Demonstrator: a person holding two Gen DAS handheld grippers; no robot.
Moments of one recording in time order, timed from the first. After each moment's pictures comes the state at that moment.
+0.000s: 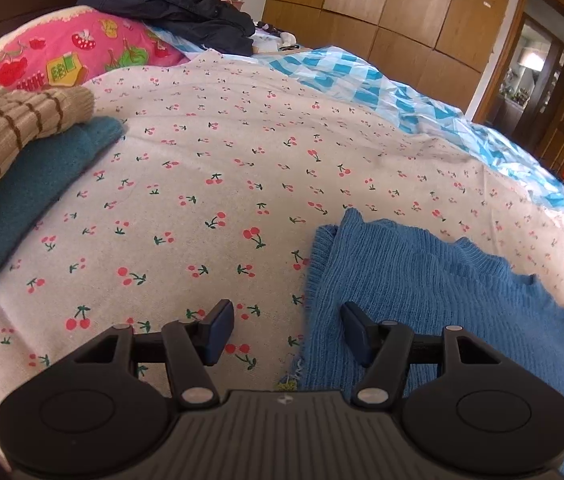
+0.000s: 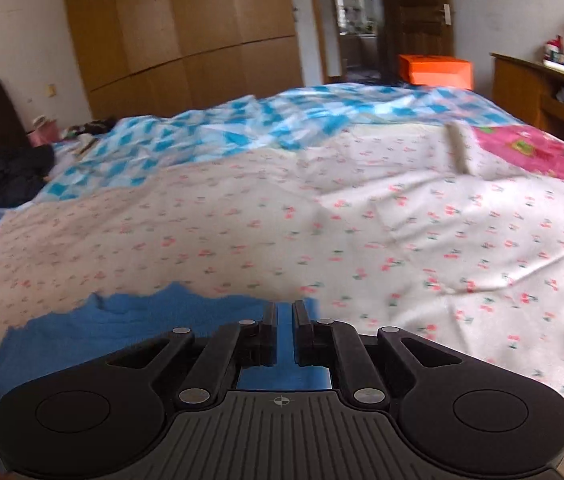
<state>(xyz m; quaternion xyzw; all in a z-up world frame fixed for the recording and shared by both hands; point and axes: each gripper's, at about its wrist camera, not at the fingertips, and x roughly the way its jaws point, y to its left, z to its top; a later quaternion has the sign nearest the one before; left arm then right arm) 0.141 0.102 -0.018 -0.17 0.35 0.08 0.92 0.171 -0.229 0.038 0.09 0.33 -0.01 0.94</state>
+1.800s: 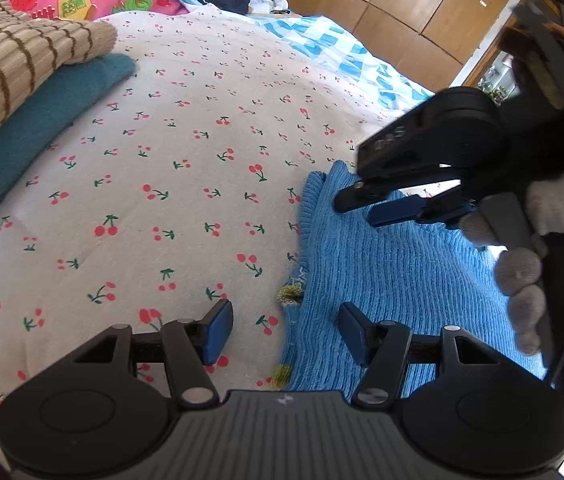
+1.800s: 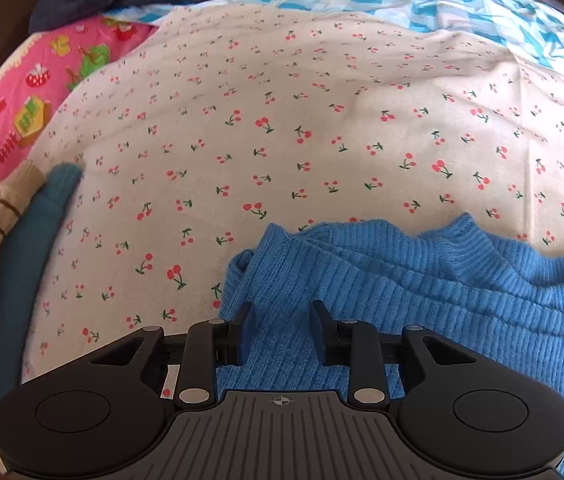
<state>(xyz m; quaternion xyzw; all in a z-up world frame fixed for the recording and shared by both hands) 0.093 0.123 -0.016 -0.24 0.39 0.02 0.89 0.267 0.015 0.017 -0.01 0.53 0.17 0.83</state>
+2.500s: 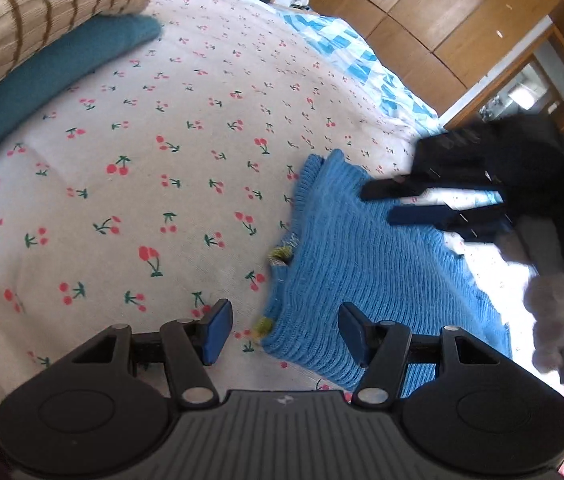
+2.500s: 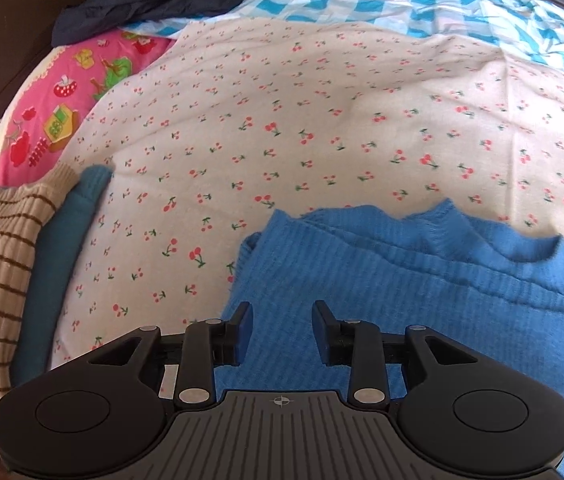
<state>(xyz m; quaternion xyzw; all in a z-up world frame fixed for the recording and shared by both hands) 0.073 0.122 -0.023 -0.31 0.39 0.02 0.87 0.253 0.014 0.029 -0.01 0.53 0.20 0.82</state>
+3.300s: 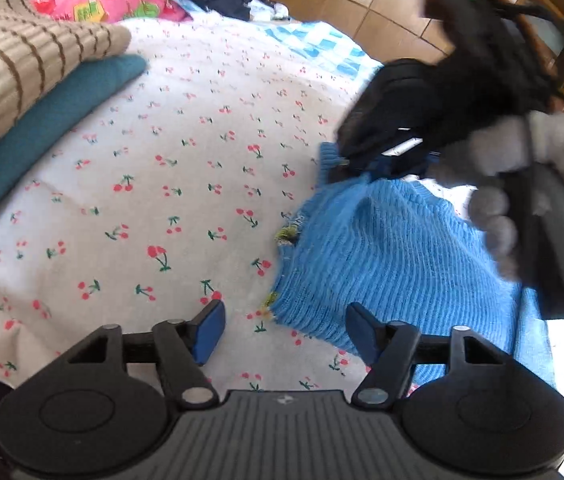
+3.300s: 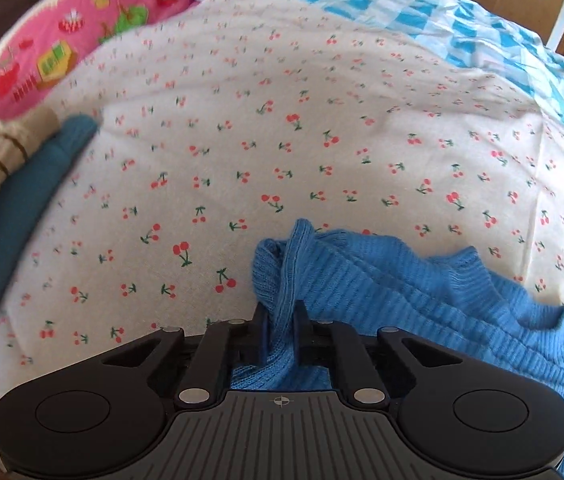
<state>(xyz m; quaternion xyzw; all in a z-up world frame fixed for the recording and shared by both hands) 0.051 0.093 -0.013 -0.21 0.38 0.04 0.90 0.257 0.026 0.023 -0.10 0.50 0.21 0.83</state>
